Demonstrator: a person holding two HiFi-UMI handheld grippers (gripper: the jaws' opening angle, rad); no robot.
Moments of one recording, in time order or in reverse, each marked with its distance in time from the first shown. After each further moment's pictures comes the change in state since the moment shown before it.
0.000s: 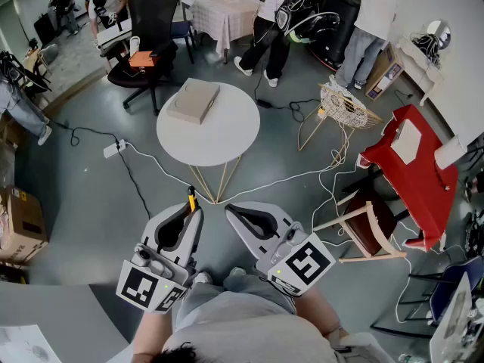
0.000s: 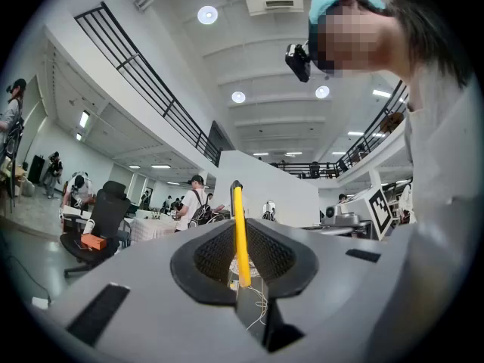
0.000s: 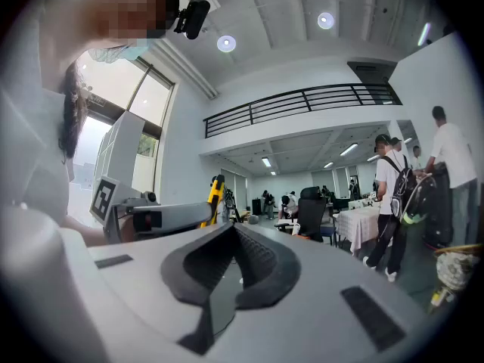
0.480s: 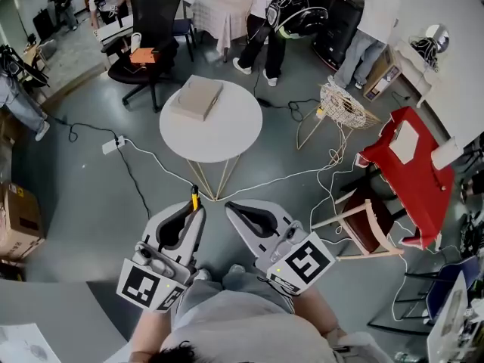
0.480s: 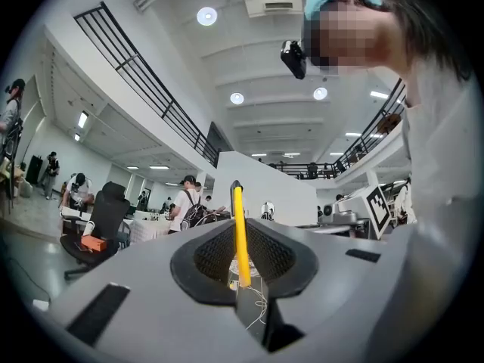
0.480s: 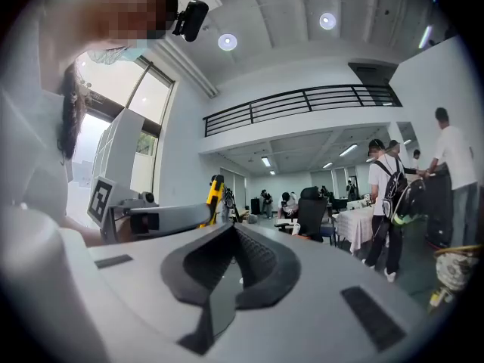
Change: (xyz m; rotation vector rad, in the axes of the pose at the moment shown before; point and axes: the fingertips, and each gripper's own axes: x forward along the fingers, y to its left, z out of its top) left arm -0.030 0.008 0.006 0.010 -0.002 -0.014; right arm 0.016 0.030 0.002 -0.004 0.001 -0.012
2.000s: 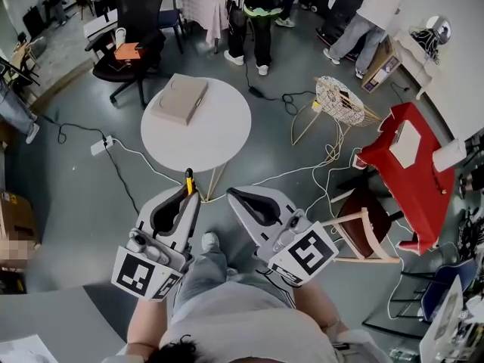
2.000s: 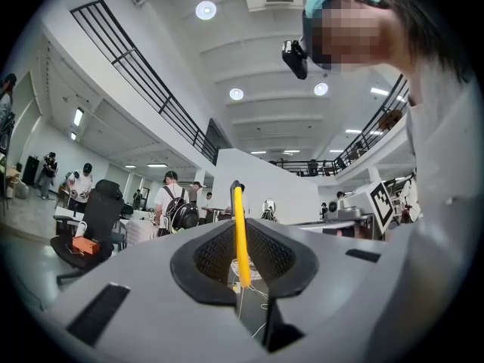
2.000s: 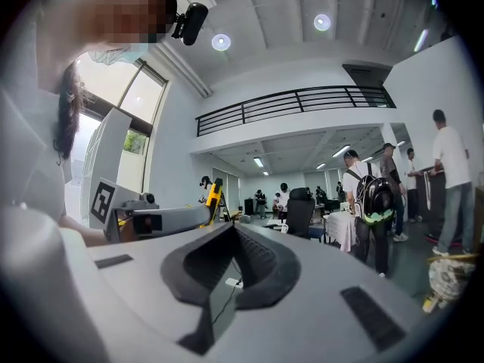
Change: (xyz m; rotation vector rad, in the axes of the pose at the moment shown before) left arm 0.113 0.034 -0.021 0.013 0.013 -0.012; right arm 0.011 -0.119 -0.002 0.001 0.000 -0.044
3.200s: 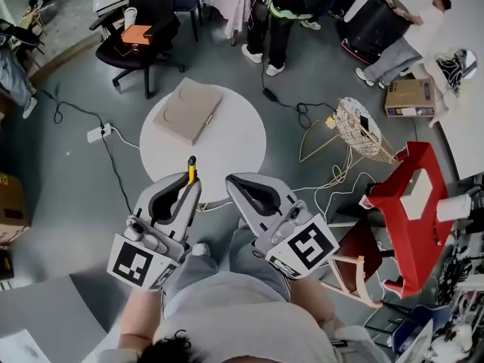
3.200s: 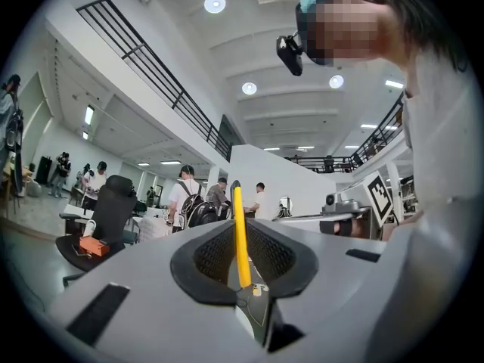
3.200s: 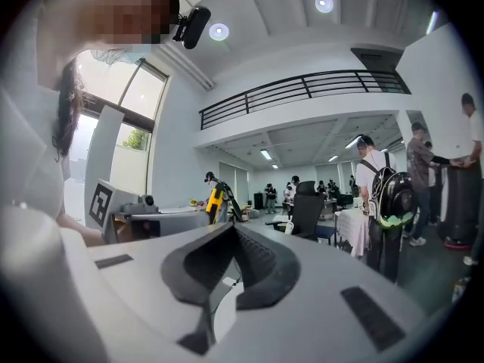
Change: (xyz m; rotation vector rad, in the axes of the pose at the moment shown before) left arm 0.124 0.148 -0.025 -0.017 0.025 0.087; right arm 0.147 -0.139 -0.006 0.000 0.049 0.091
